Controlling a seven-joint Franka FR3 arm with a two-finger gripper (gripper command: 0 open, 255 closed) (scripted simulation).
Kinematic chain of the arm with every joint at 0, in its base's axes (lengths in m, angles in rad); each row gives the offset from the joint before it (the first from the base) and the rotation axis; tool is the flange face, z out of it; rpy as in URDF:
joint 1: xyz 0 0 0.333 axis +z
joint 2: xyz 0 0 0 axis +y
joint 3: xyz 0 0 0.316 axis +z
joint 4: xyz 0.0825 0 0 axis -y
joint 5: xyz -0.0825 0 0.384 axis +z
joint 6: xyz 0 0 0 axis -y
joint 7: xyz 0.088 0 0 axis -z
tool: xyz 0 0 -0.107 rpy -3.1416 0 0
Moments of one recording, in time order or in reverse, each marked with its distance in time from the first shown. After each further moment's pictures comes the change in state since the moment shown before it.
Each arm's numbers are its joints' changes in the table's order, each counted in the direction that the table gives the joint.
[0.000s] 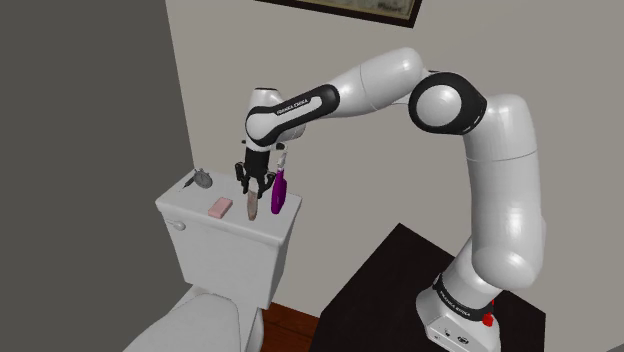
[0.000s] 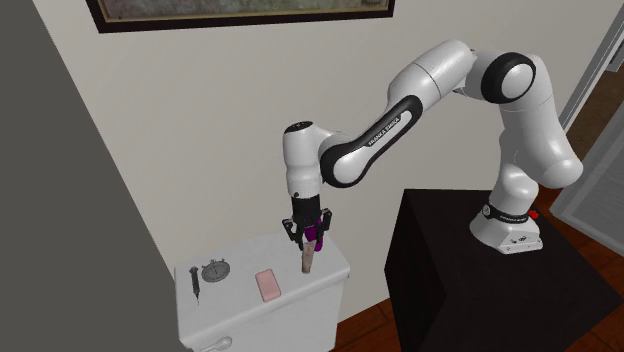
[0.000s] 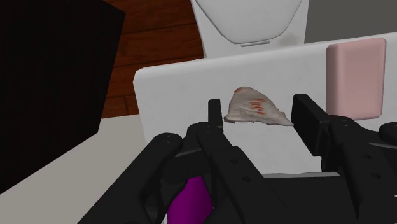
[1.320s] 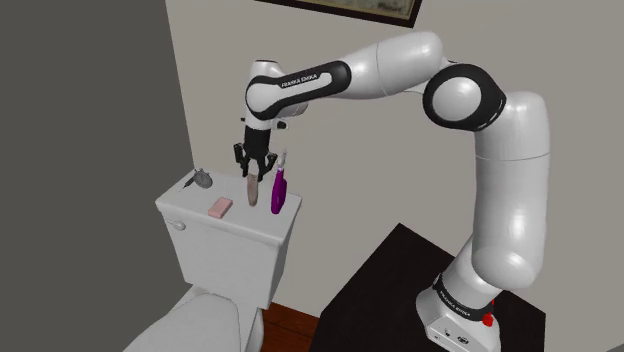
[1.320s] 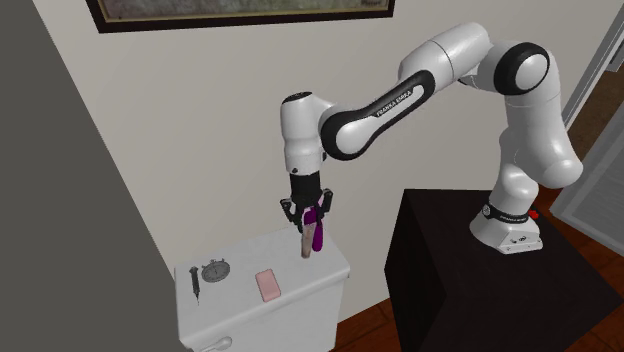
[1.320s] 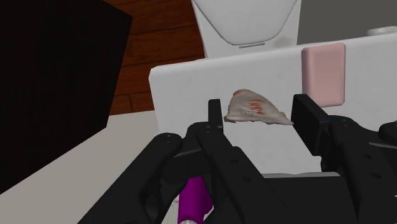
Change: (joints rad) arm -0.007 -0.085 0.008 0.061 0.008 -0.144 0.019
